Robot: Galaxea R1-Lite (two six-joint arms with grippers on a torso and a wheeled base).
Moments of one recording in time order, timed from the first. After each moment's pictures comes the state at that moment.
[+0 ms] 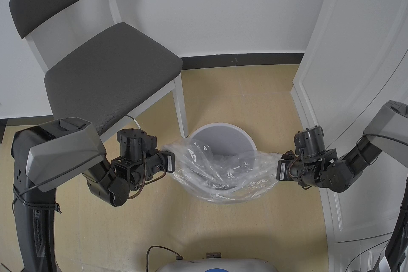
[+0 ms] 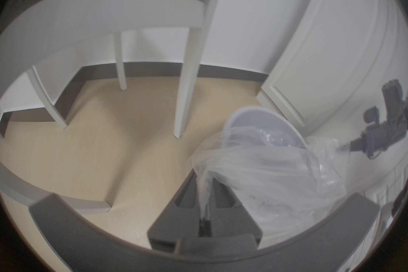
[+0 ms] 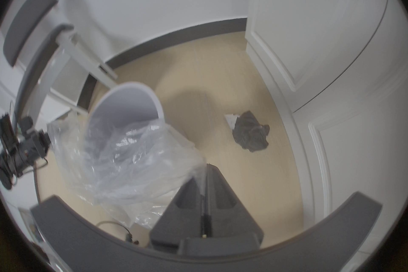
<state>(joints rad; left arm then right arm) -0.39 2.35 -0.93 -1.06 -0.02 -0.14 0.40 2.10 -0.84 -0.56 -0.24 0.36</state>
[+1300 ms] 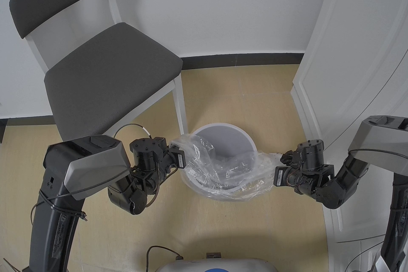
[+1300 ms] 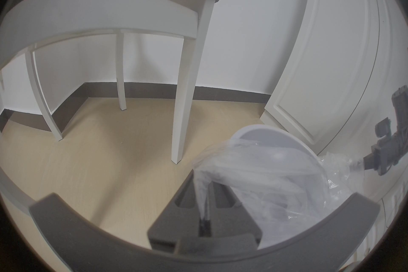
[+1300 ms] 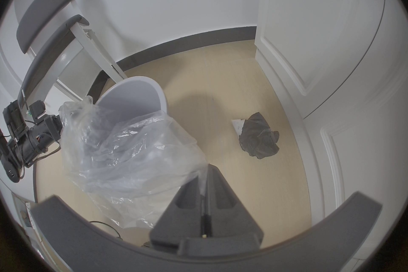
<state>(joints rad) -0.43 2.56 -1.06 -1.36 0.08 -0.13 0.39 2.22 -0.71 -0.94 -0.21 0.29</state>
